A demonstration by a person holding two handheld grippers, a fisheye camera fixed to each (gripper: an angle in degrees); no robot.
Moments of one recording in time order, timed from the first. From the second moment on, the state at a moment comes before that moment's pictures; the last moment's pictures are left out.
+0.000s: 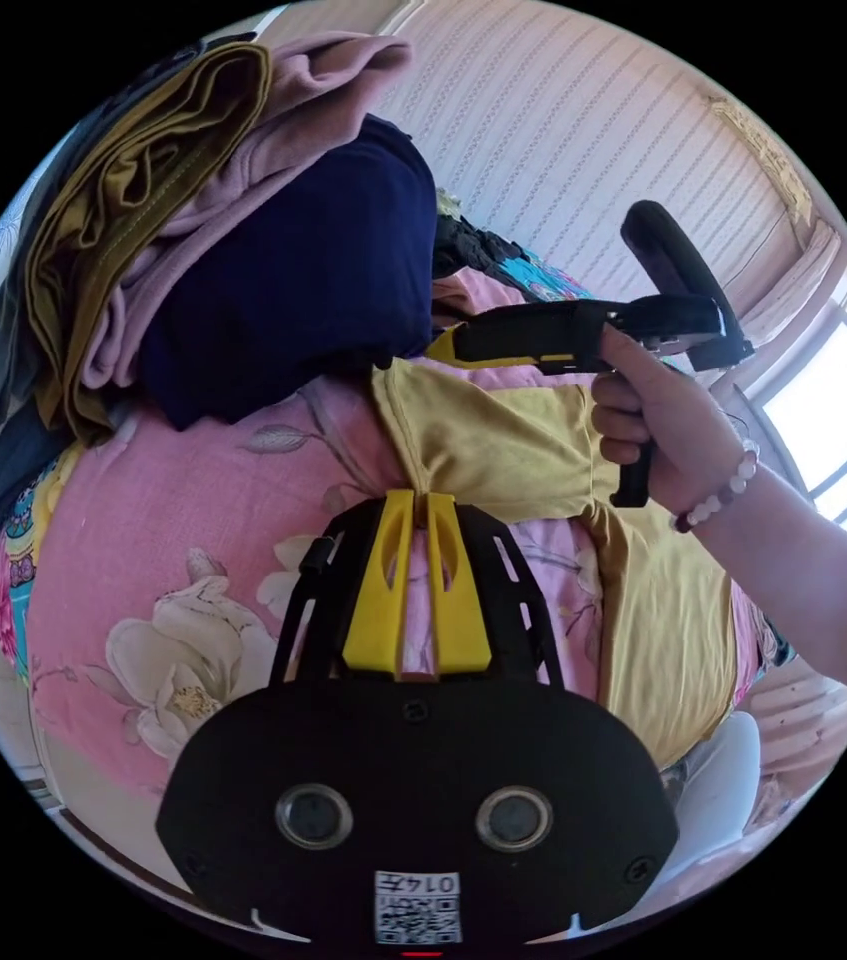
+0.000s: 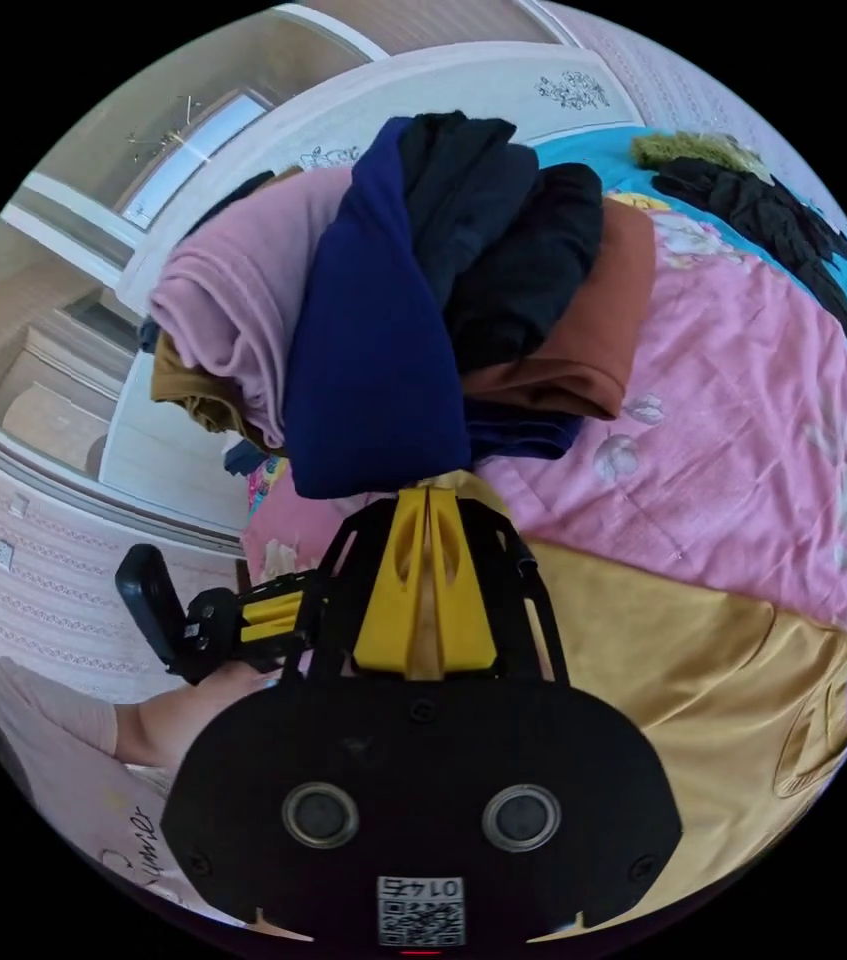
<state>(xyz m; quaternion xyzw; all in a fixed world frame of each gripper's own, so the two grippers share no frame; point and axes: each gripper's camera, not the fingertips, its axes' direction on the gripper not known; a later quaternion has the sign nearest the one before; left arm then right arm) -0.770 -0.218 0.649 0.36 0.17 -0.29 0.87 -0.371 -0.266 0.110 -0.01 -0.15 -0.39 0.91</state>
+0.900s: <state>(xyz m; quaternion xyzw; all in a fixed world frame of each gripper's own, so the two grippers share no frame) -0.672 -0.244 0.575 0.39 0.02 -0.20 0.90 -0.281 -0.250 0.128 0.02 -0.18 -0.39 0.90</state>
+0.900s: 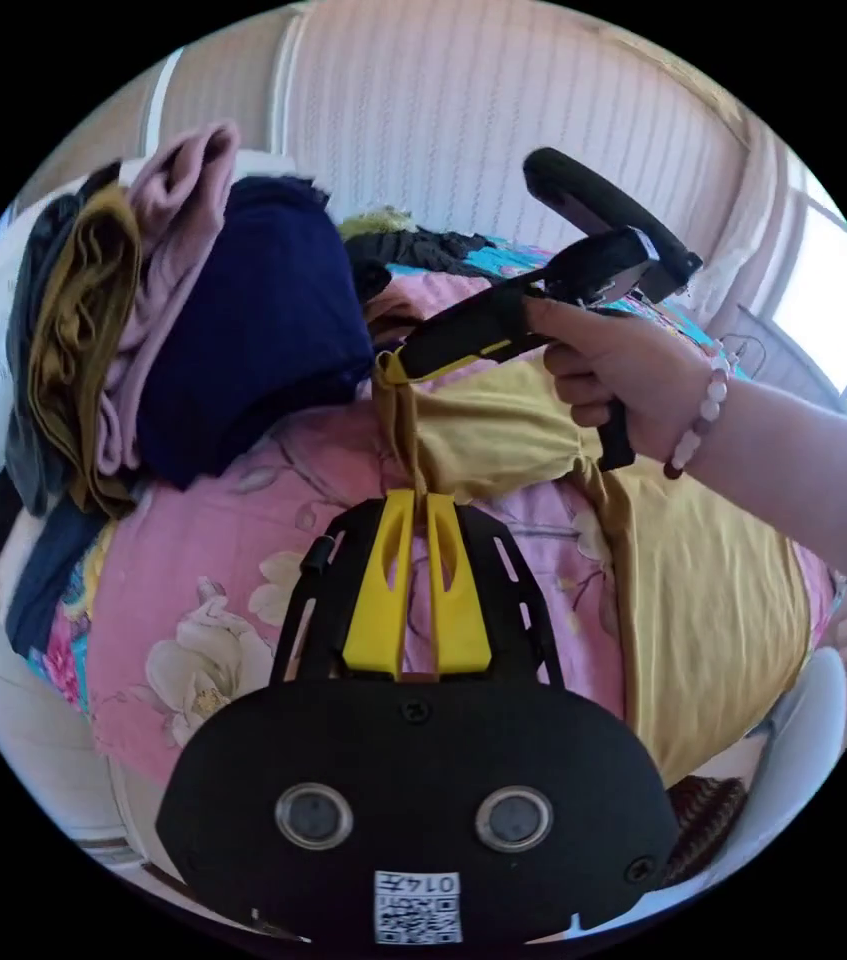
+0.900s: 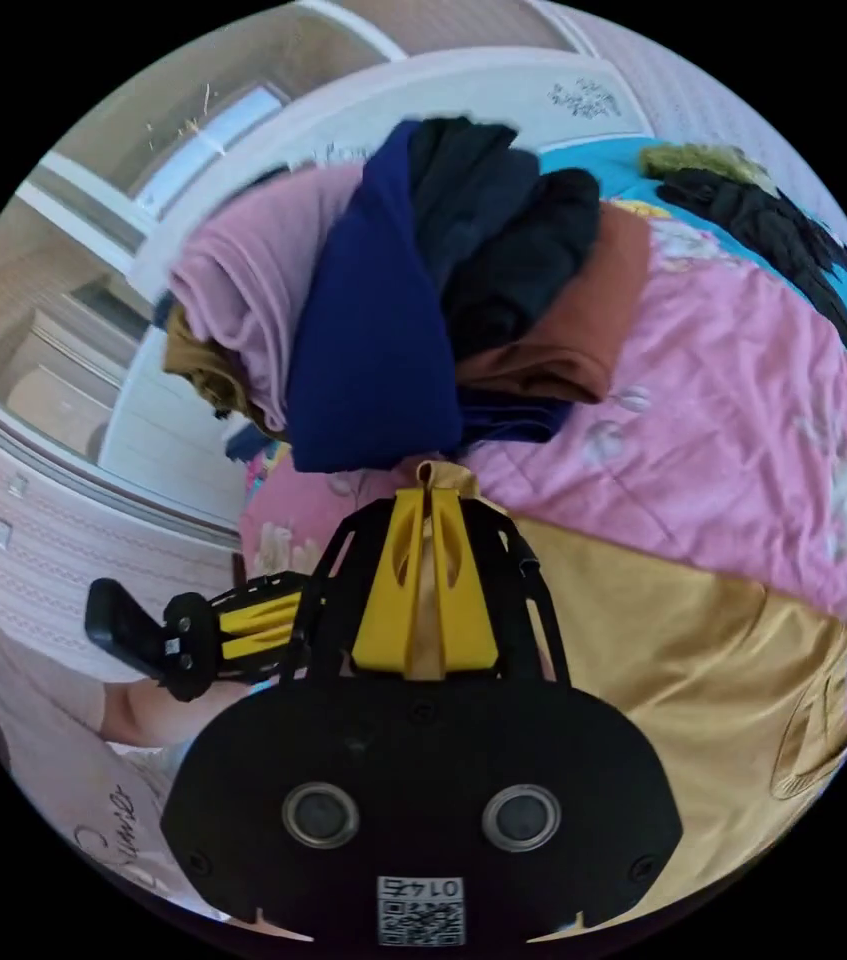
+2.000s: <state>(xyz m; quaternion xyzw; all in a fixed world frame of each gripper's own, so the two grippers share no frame) -0.530 -0.413 0.463 0.36 0.14 -0.01 0.92 0.015 -0.228 0.131 0.14 -0.08 -0.25 0.95</state>
